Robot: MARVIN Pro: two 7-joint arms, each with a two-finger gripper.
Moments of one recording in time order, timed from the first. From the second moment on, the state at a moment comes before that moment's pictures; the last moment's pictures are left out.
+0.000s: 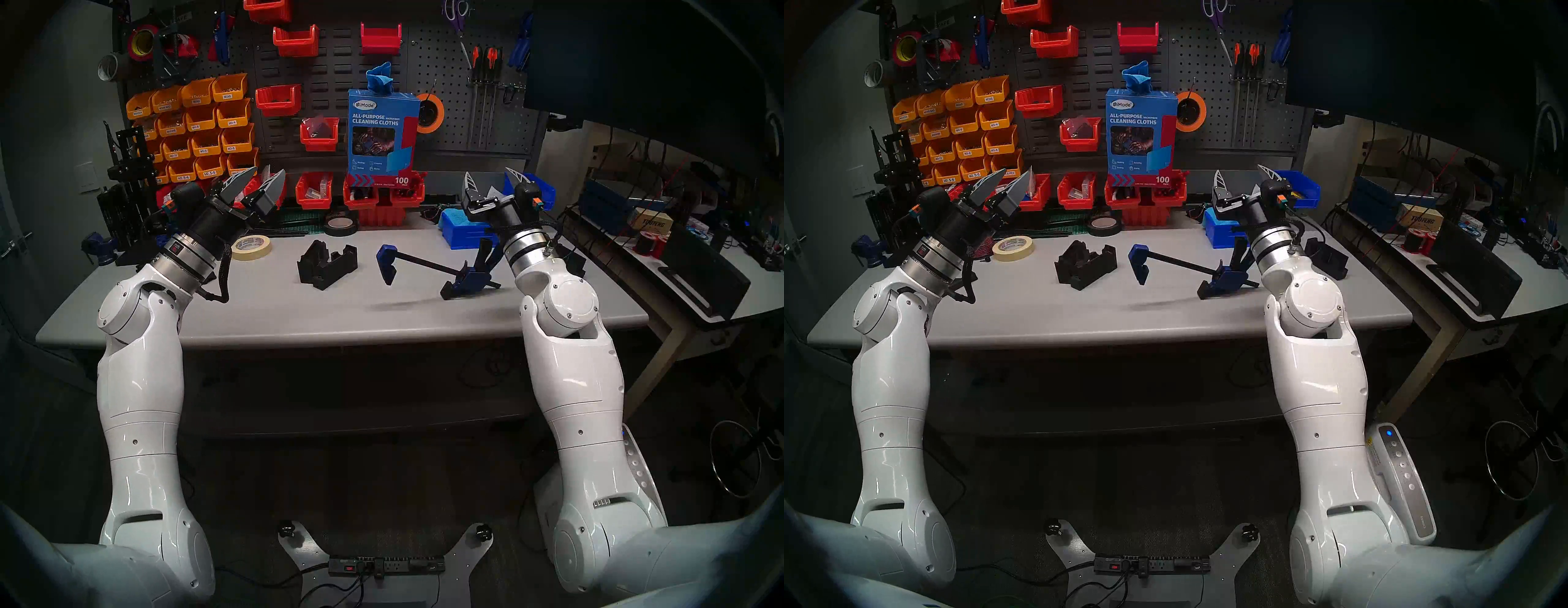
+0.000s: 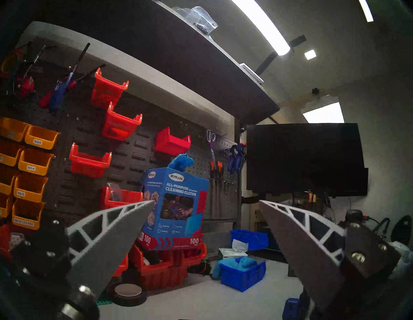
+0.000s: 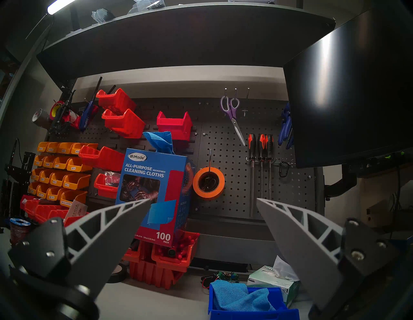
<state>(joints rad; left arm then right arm) 1.25 -1.31 -1.92 -1.62 -0.56 0.22 -0.93 -1.20 -1.47 1.57 -1.58 0.09 -0.12 0.24</state>
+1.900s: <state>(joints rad) 0.93 -1.18 -1.46 -1.24 -0.55 0.43 -1.41 -1.20 -1.47 1.57 -1.58 0.09 -0.12 0.24</state>
